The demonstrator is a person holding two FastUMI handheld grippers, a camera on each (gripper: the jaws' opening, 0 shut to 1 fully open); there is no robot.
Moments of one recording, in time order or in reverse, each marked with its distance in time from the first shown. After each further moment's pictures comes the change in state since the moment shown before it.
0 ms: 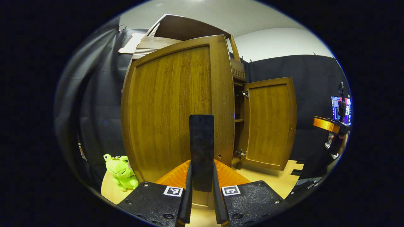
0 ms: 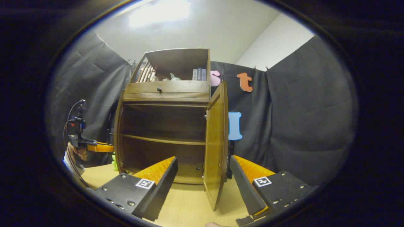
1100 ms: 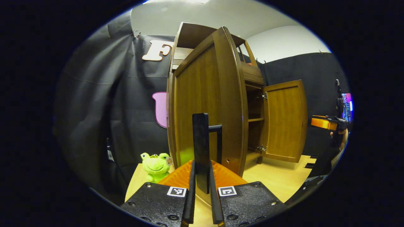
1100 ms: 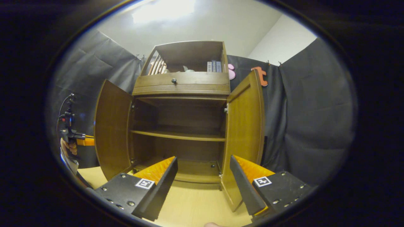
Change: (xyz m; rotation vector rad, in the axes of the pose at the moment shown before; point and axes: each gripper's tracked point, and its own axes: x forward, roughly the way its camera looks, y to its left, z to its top) left arm -0.090 0.089 0.000 0.035 -0.012 0.203; right arm 0.032 0.069 -0.023 -0.011 0.057 0.102
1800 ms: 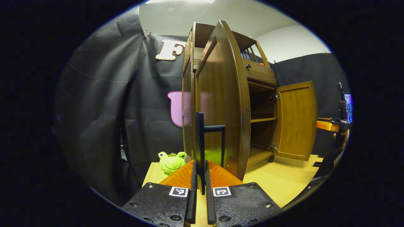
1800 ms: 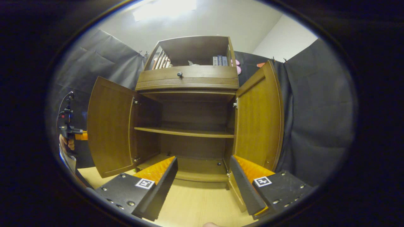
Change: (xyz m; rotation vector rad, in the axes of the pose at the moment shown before) left arm -0.012 0.046 0.000 -0.023 -0.002 0.058; right arm 0.019 0.017 -0.014 0.004 0.029 0.025
